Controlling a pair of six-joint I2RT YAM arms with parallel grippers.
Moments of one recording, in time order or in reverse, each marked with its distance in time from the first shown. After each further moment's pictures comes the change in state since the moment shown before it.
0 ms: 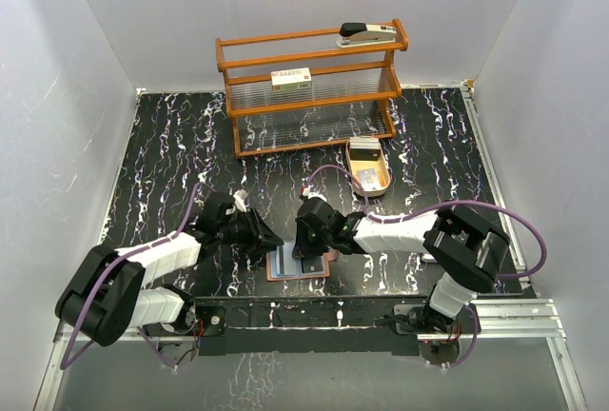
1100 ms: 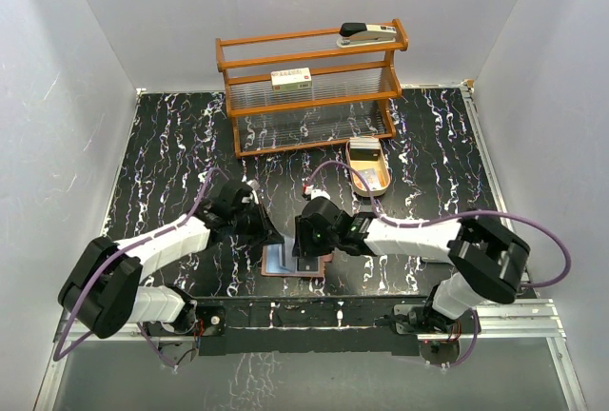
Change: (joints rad) left arm -0.100 0.043 0.201 -0.277 -0.167 0.104; right arm 0.013 -0.096 -0.005 -0.077 0.040 -0.060
